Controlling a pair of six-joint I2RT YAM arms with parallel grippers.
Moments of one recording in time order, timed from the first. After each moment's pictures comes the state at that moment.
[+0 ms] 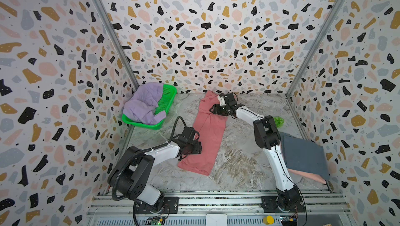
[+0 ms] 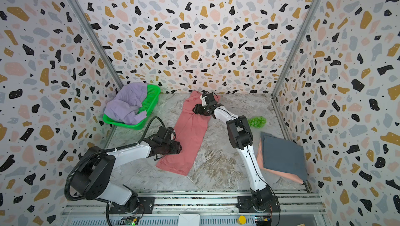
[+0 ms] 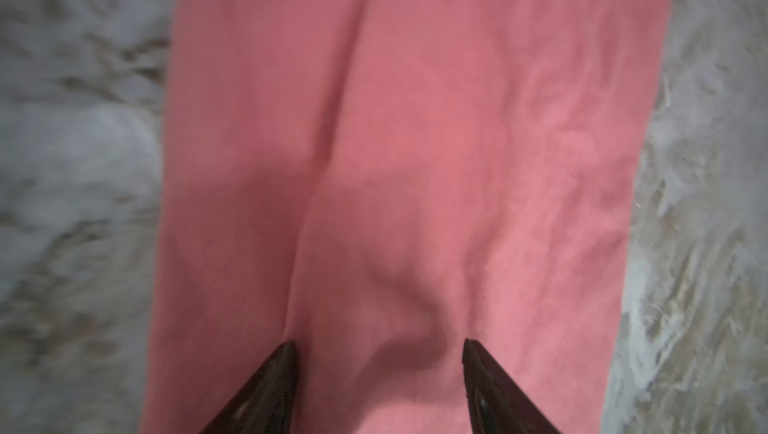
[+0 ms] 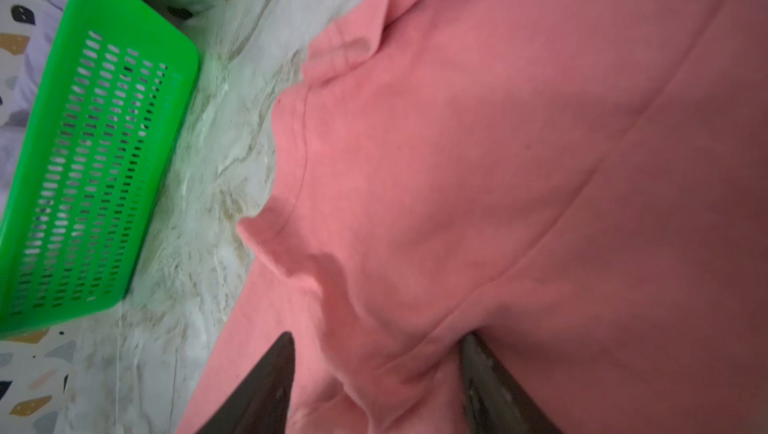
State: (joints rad) left arm -0.55 1.52 0.70 -0.22 0.15 -0.50; right arm 0.44 2.57 2.12 -0.27 -0.40 0.48
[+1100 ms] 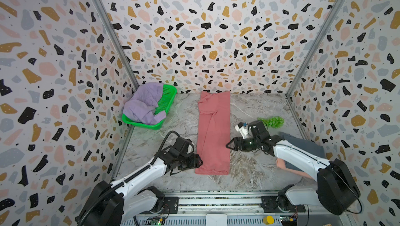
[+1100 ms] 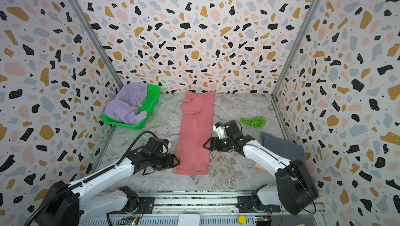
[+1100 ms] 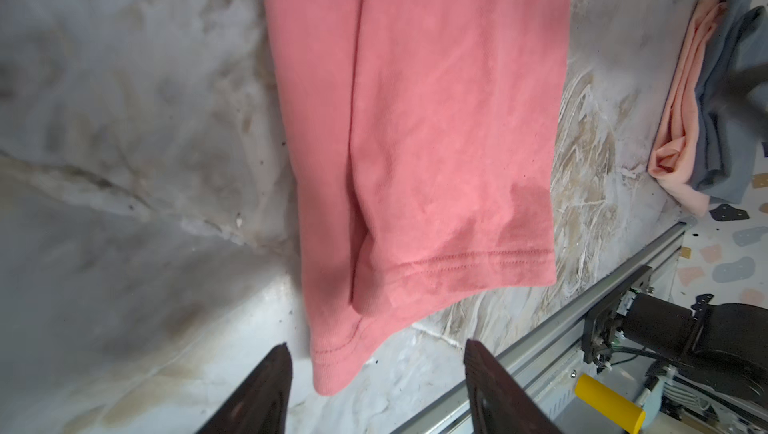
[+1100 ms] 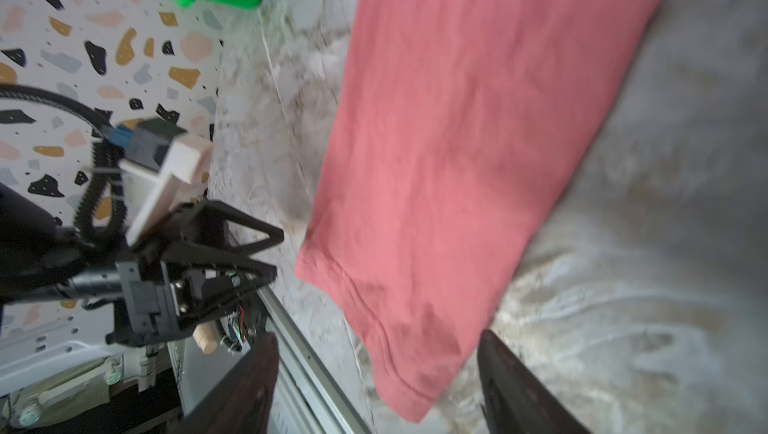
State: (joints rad) left arm -0.57 1.08 0.51 -0.48 0.39 -0.67; right arm 0.54 1.29 0.70 -0.32 -0.62 0.53
